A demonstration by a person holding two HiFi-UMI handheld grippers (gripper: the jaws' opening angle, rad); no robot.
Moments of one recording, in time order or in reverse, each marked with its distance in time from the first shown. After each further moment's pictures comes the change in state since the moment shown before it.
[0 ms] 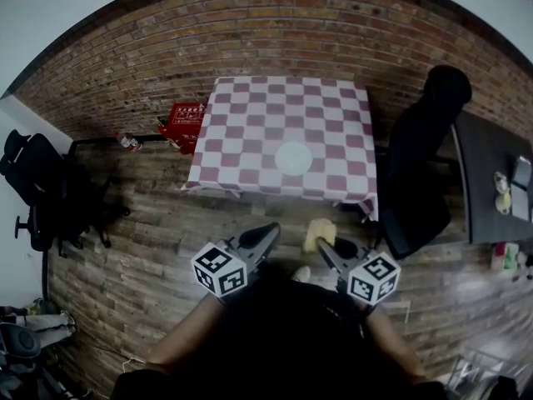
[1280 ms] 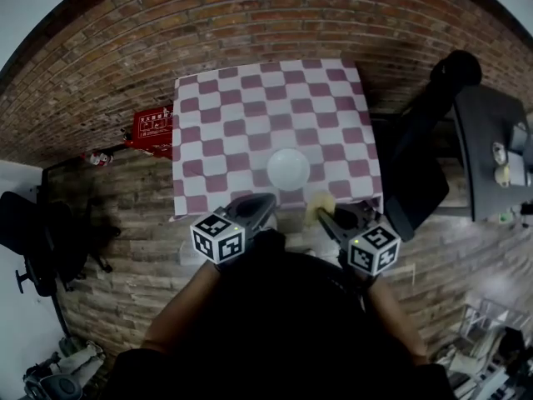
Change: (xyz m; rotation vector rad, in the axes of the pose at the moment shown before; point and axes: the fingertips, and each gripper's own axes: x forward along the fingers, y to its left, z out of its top) left arm 0.122 0.191 0.044 -0.085 0.226 -0.139; right arm 0.135 -0.131 0.071 0.139 0.072 -0.193
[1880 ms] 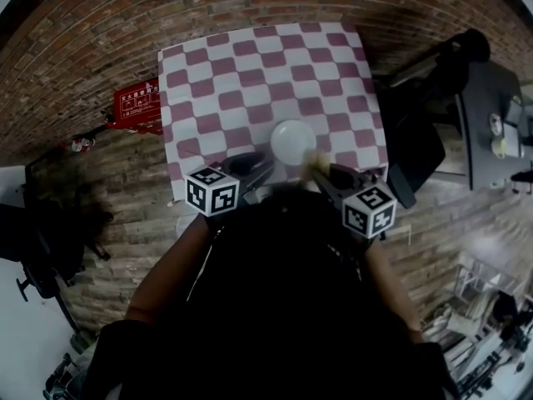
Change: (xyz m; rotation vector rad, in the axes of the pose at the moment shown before) left arm 0.011 0.087 -0.008 -0.087 0.181 -0.102; right arm 0.075 -0.011 0.017 0.021 0.065 -0.107
